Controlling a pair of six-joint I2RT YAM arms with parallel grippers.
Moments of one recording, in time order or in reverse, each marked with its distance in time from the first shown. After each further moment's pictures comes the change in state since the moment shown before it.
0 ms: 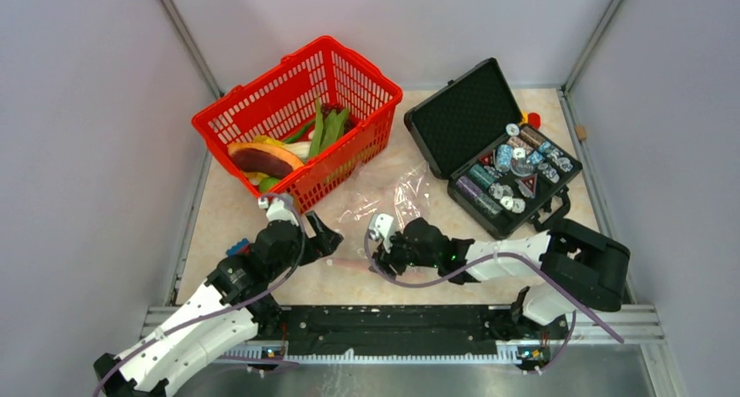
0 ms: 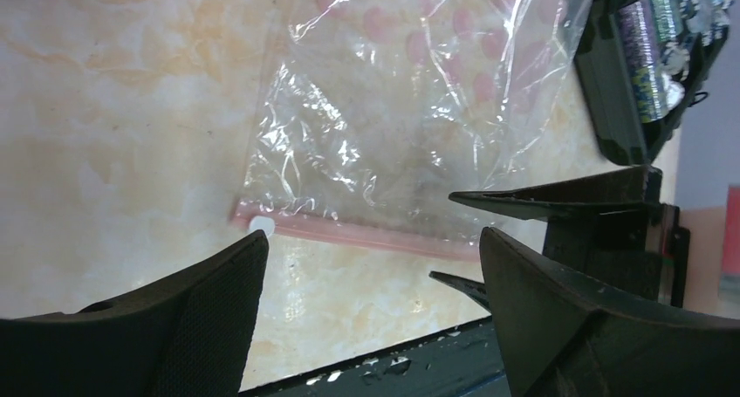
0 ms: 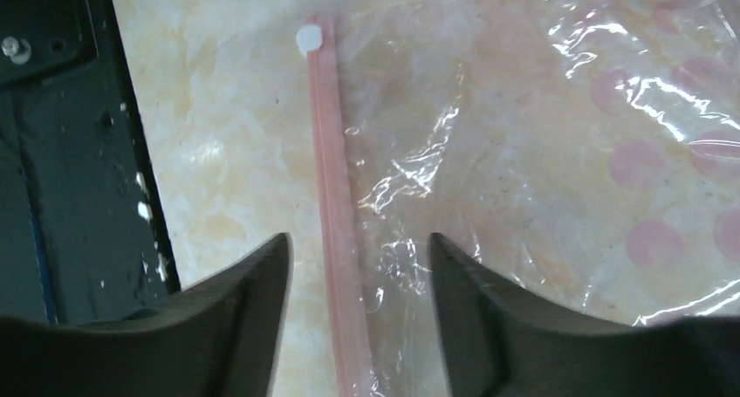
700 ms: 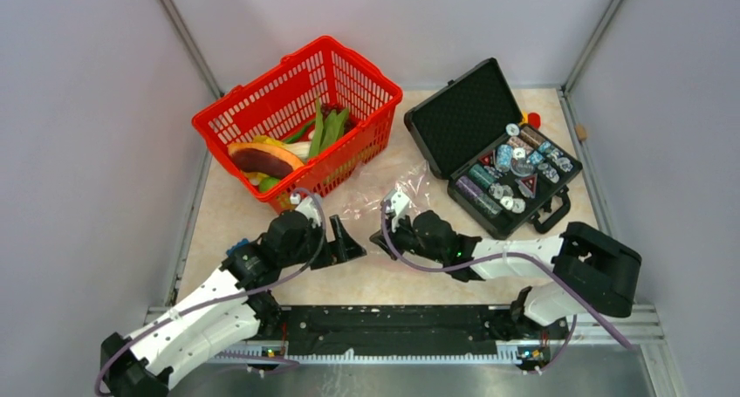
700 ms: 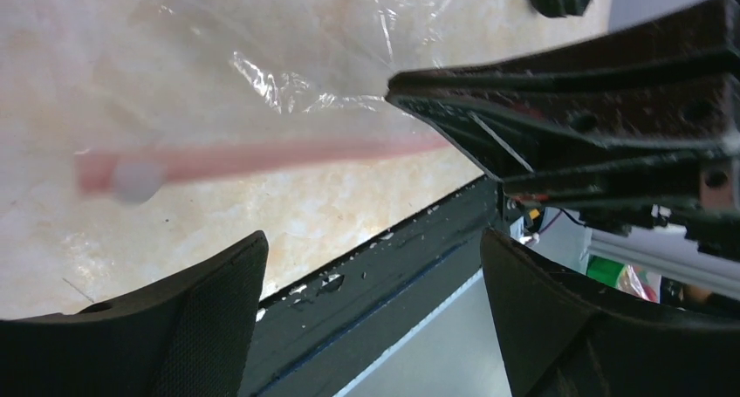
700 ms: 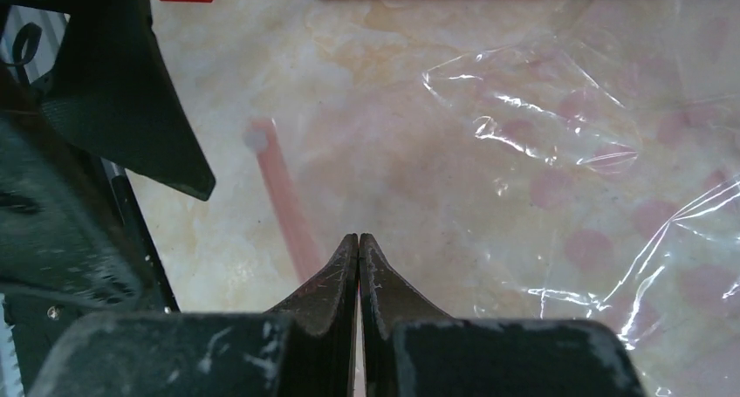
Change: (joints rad) left arm 0.019 0.145 0.019 0.113 0.409 0.030; right arm -0.033 -0.065 -0.003 0.098 0.144 0.195
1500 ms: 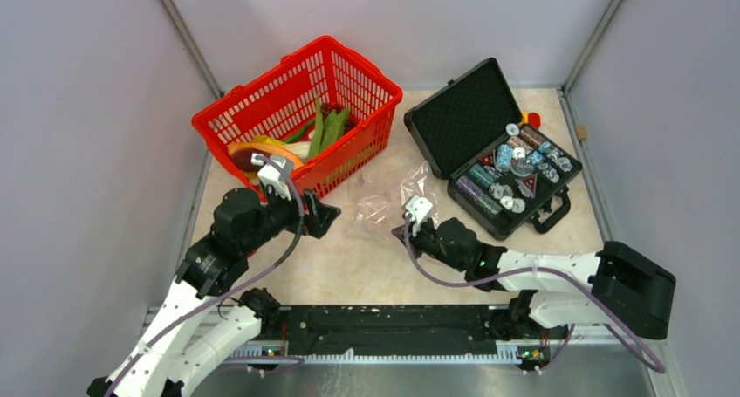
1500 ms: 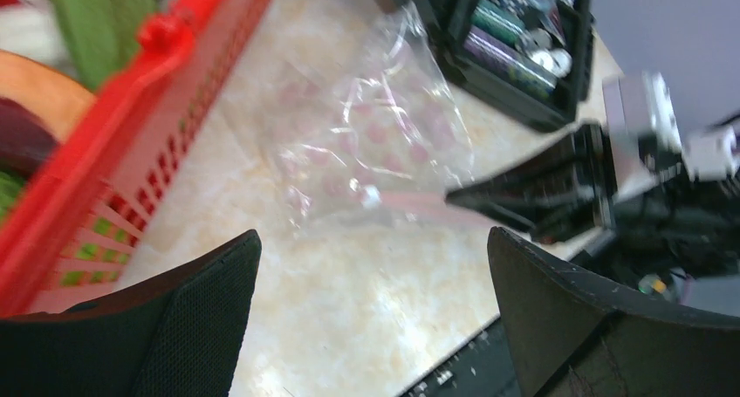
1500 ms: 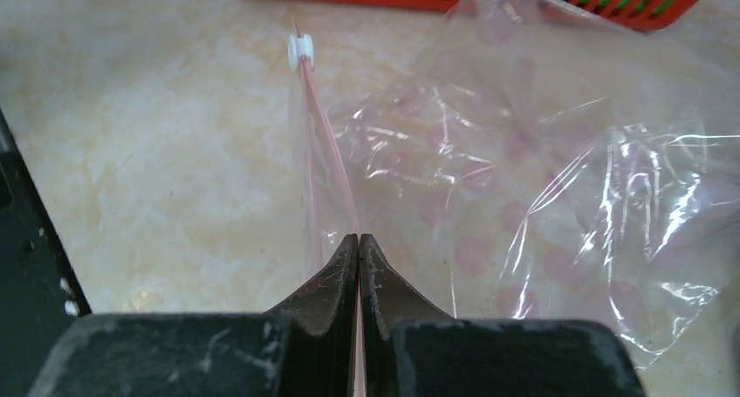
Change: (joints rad) left arm 0.183 -0.042 0.365 -0.082 -0.123 0.595; right arm 0.005 -0.201 -0.157 -0.007 0.119 -0.195
